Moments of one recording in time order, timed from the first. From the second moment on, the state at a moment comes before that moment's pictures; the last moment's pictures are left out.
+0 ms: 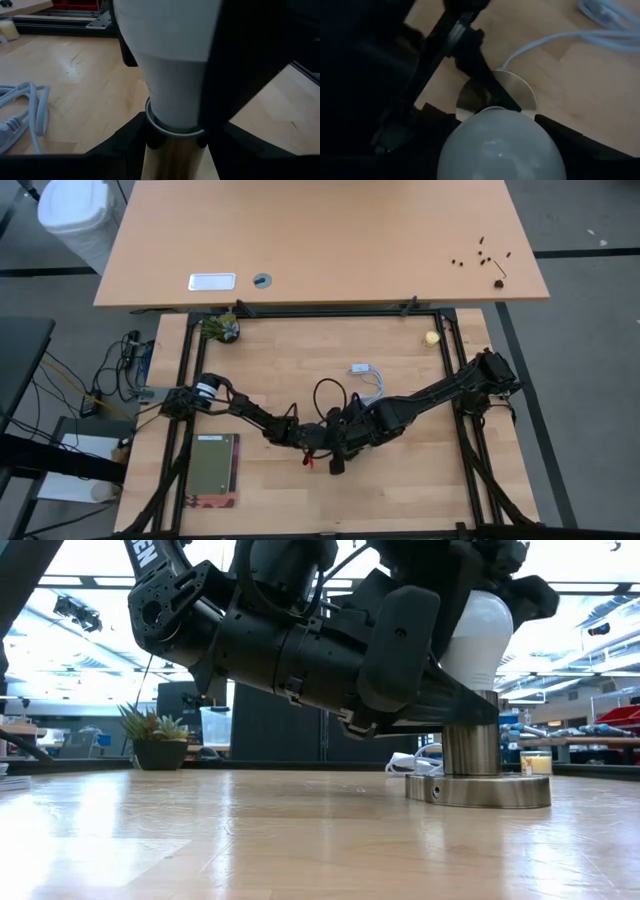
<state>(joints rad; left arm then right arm) -0.28 2.20 1.11 0.84 -0.28 -0.14 0.35 1.83 1.49 -1.06 0.15 1.33</state>
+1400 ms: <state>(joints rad) -0.27 2.20 1.11 0.83 -0.28 -0.09 0.37 1.83 1.49 -1.06 0.17 -0.72</state>
